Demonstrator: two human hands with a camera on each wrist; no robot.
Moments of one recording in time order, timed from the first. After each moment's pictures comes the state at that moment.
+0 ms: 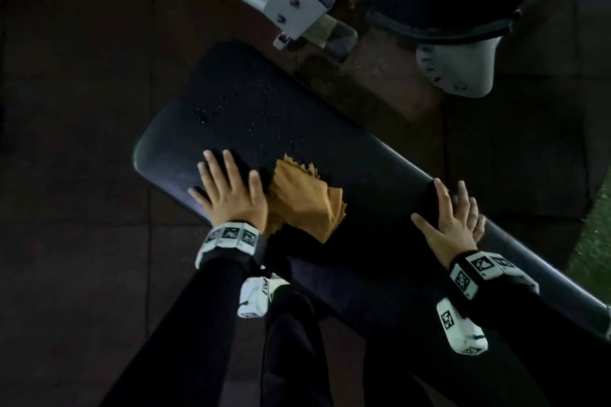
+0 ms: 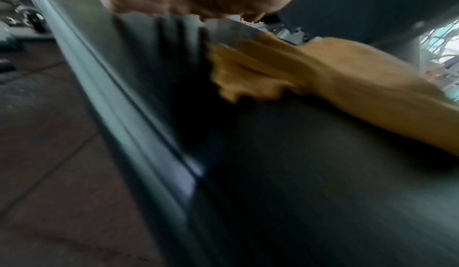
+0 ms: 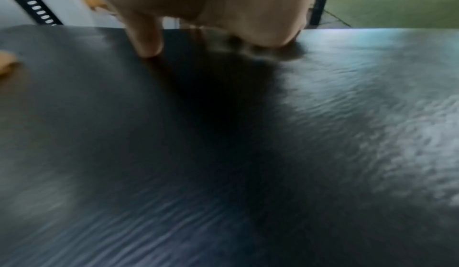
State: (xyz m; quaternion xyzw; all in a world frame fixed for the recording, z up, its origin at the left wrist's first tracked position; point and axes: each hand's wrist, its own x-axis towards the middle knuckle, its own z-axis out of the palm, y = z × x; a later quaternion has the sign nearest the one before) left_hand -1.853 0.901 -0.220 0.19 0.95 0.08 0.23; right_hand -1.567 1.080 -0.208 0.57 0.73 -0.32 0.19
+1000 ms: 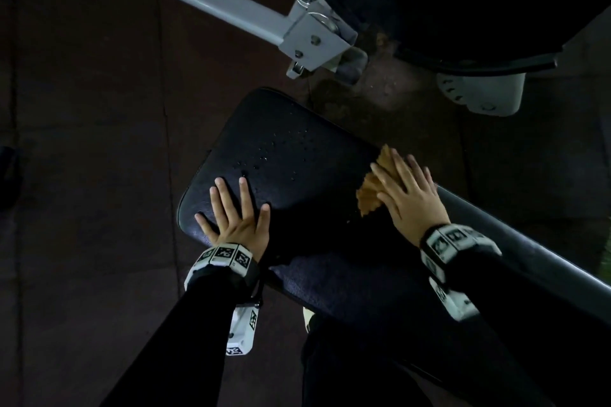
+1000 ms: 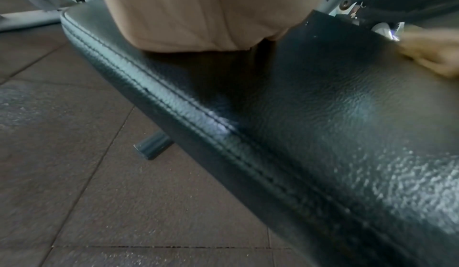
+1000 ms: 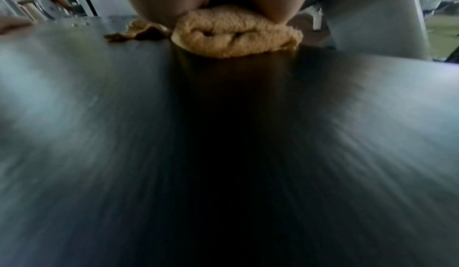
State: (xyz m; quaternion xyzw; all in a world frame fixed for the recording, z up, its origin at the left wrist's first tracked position) left_hand -1.949 0.891 -0.205 0.25 0.90 0.01 0.36; right_hand -1.724 1.082 -0.226 0.36 0.91 -0.16 0.12
